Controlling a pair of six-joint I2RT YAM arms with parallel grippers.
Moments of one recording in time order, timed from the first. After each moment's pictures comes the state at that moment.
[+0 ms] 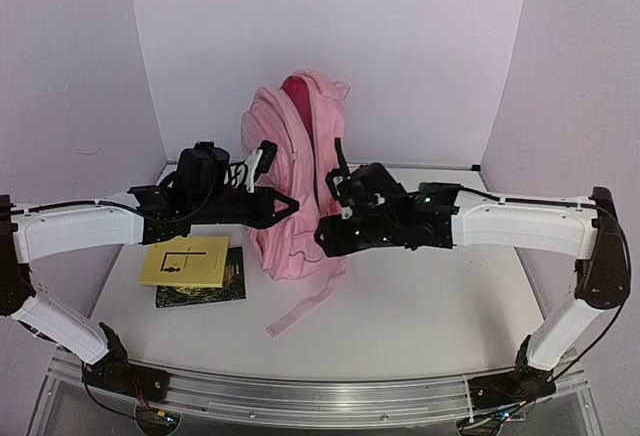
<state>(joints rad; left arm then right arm) -0.83 1.38 1.00 0.02 0.26 -0.47 1.05 1.68 1.35 -0.45 0.26 0.51</state>
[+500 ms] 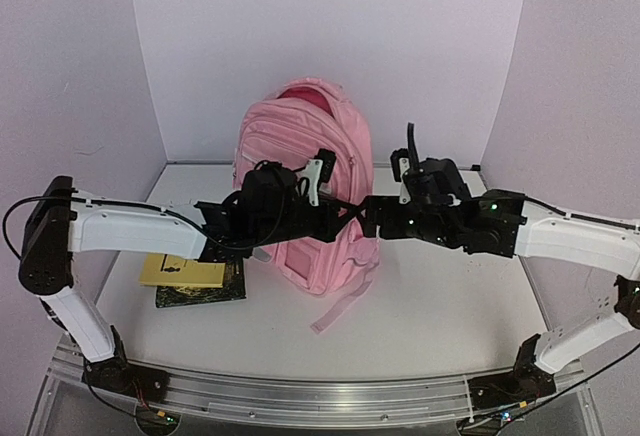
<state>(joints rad) -1.07 1.66 1.15 0.28 0.00 -0.52 0.99 1.36 1.12 -0.35 0.41 0.57</state>
